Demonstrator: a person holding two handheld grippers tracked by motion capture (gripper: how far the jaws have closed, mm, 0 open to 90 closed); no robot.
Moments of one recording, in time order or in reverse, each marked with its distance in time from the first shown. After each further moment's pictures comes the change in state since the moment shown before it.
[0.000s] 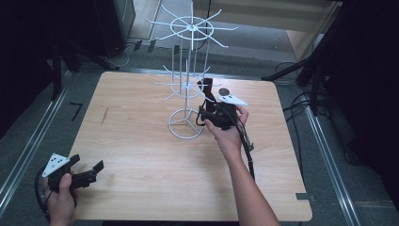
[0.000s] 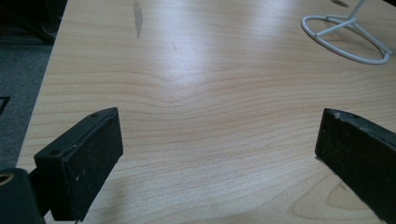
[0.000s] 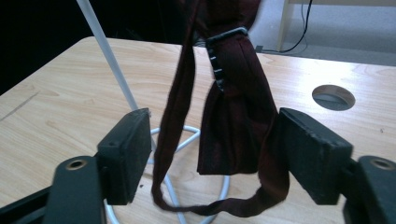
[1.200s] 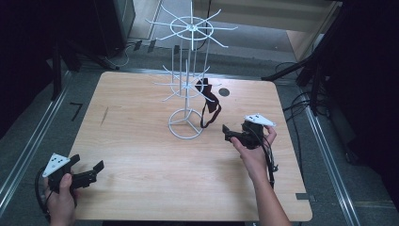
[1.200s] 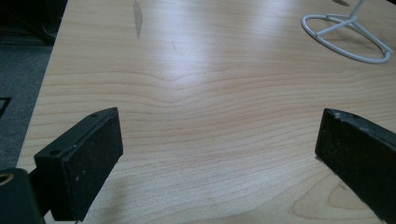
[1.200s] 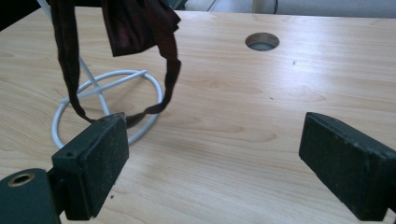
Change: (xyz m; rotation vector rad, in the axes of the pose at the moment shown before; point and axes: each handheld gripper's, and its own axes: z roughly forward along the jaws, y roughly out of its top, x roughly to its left) left arm 0.000 0.000 0.000 -0.002 0.002 0.005; right arm -0.057 -0.050 -0.055 0.039 -0.082 0.021
